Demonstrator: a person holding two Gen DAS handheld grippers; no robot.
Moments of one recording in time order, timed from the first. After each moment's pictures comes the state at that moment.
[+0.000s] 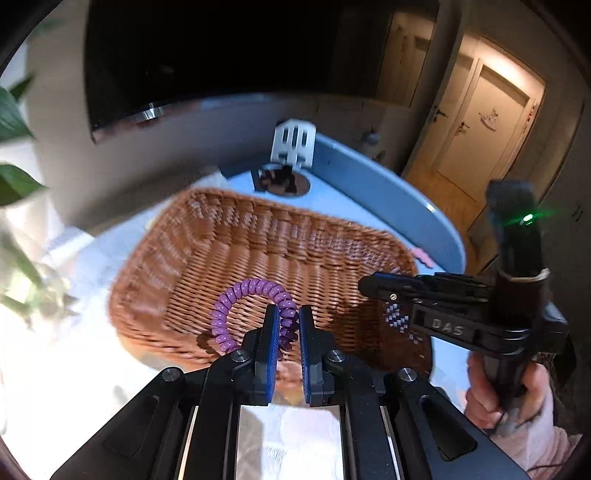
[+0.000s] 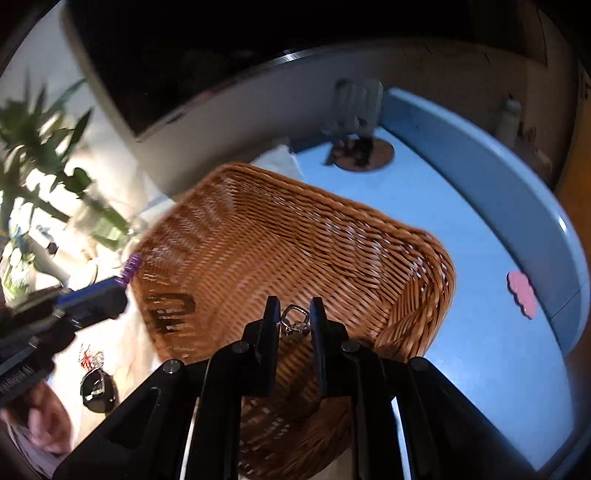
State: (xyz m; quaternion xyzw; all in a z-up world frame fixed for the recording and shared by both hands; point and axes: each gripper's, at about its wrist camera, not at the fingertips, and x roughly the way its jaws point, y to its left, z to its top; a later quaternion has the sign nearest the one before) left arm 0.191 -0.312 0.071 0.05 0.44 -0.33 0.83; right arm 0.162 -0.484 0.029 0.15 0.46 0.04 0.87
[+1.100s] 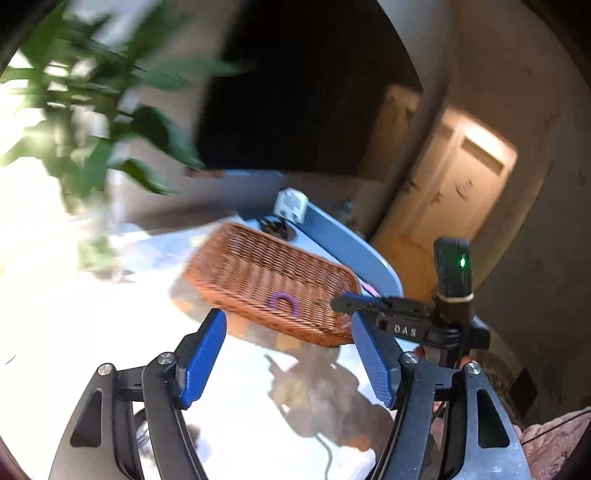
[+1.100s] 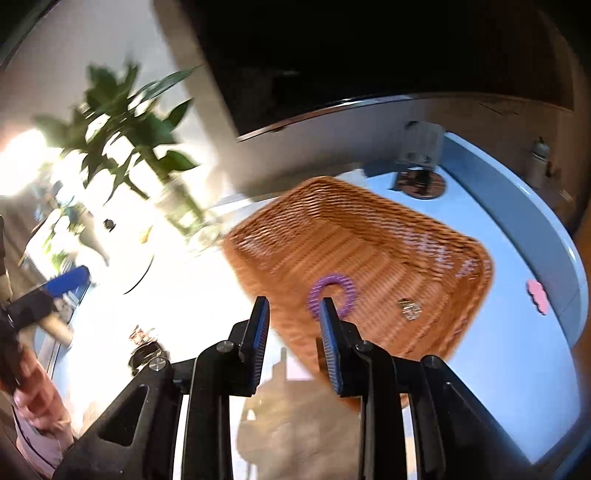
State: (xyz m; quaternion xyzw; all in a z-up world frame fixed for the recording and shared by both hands) left arm 0.081 -0.142 0.155 -0.07 0.33 -0.35 0.87; right arm 0.089 -0.402 0.088 0.11 0.40 0.13 0.90
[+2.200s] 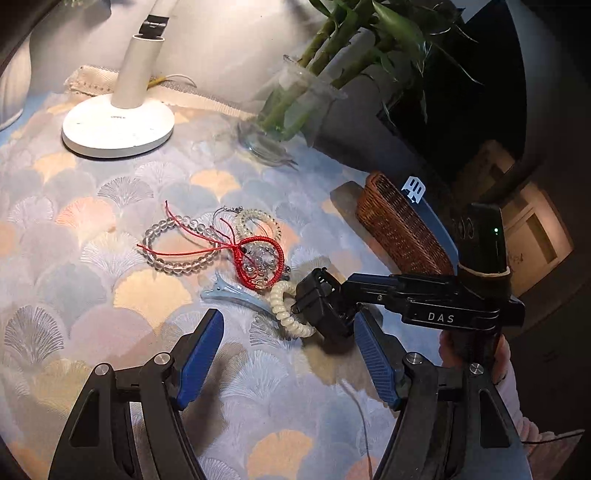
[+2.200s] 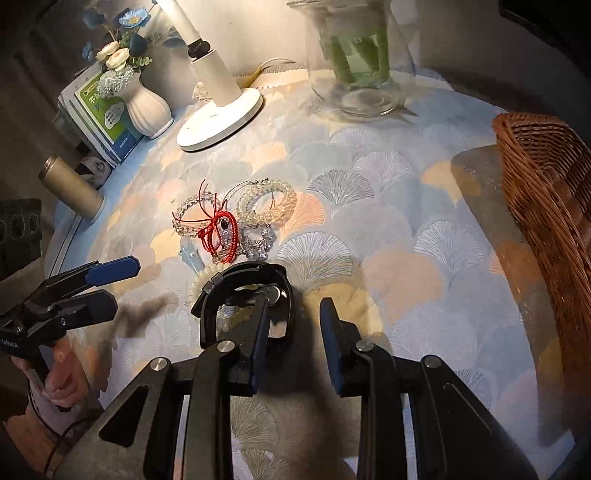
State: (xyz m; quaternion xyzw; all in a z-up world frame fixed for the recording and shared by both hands) left arm 0.064 0.025 0.002 -0.21 0.44 -0.22 0.85; right arm 0.129 -0.188 -0.010 -0.03 0.55 0.31 0.78
